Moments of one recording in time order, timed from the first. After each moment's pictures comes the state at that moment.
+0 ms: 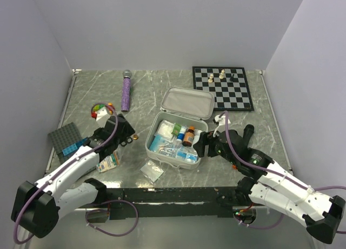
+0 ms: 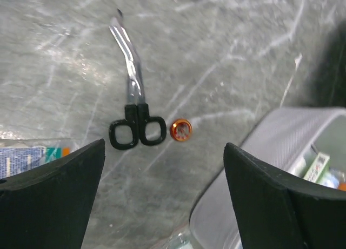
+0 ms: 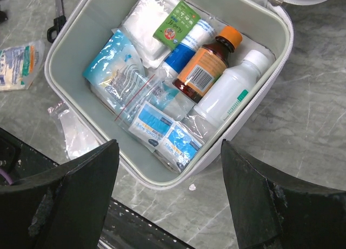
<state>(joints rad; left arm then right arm) -0.48 0.99 0.60 -0.39 -0.45 -0.92 0.82 0.67 0.61 -0.48 0.20 0.50</state>
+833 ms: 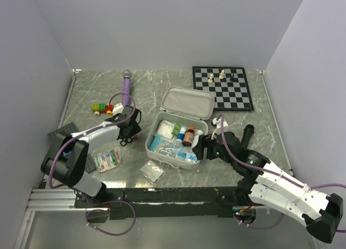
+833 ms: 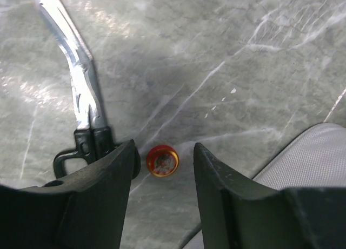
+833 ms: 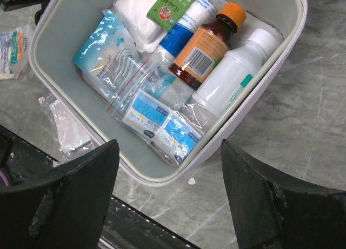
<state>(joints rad) -0.45 1.49 0.79 -0.31 -0.36 -0.95 0.82 0.68 0.56 -0.45 0.17 0.53</state>
